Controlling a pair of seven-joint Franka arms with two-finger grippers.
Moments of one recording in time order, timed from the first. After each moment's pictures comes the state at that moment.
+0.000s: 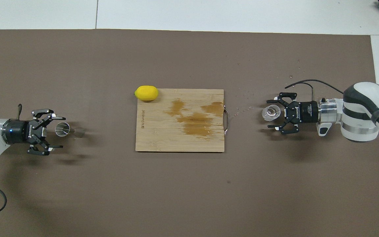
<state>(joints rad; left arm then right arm) 0.50 0.56 -0.06 -1.91 -1.11 1.27 2.54 -0.18 0.55 -0.04 -1.91 1.21 1.73 0.69</state>
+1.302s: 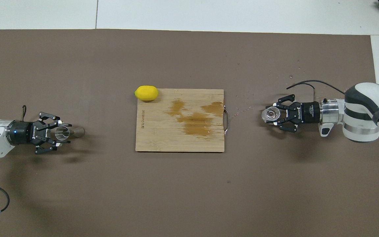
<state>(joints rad) 0.50 0.56 -0.07 -1.93 -1.12 1.27 2.56 -0.18 0.56 -0.05 -1.91 1.19 1.73 0.71</state>
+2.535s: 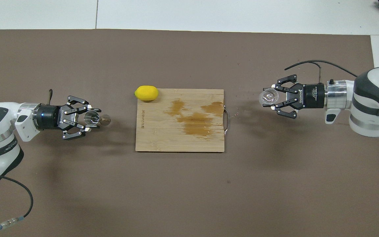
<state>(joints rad) 0.26 0.43 -0.08 -1.99 -1.34 1.41 2.40 -0.08 0.36 -0.04 -1.88 1.20 1.83 0.91</state>
